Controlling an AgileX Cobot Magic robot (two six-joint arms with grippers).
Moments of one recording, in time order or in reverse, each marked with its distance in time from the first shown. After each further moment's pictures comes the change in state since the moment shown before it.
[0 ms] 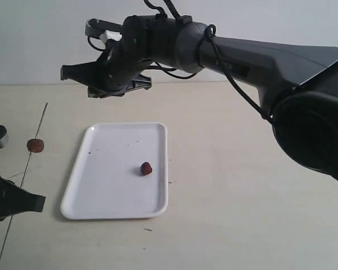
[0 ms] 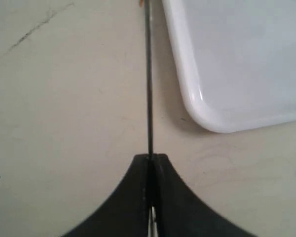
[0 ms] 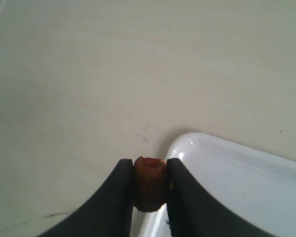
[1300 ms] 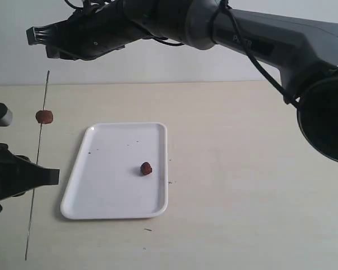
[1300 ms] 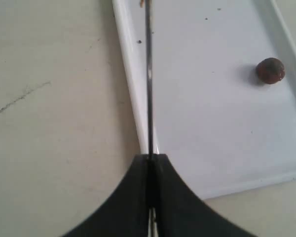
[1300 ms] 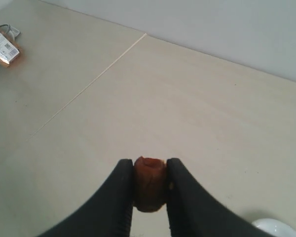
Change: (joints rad) left arm -0.030 0.000 0.000 -0.055 -0.217 -0.006; right arm 0.000 -0.090 0.000 0.503 -0.083 -0.670
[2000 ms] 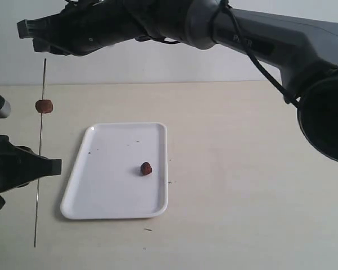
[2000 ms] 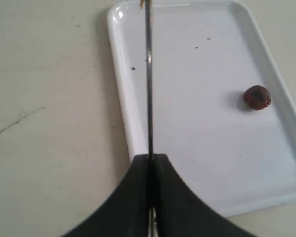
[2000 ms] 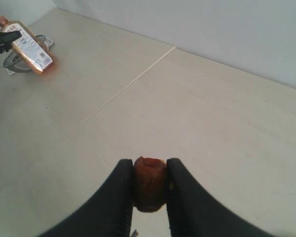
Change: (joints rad) left arm 0.002 0.000 0.000 0.000 -0.075 -0.015; right arm 0.000 -0.001 0.000 0.192 0.006 -0.186
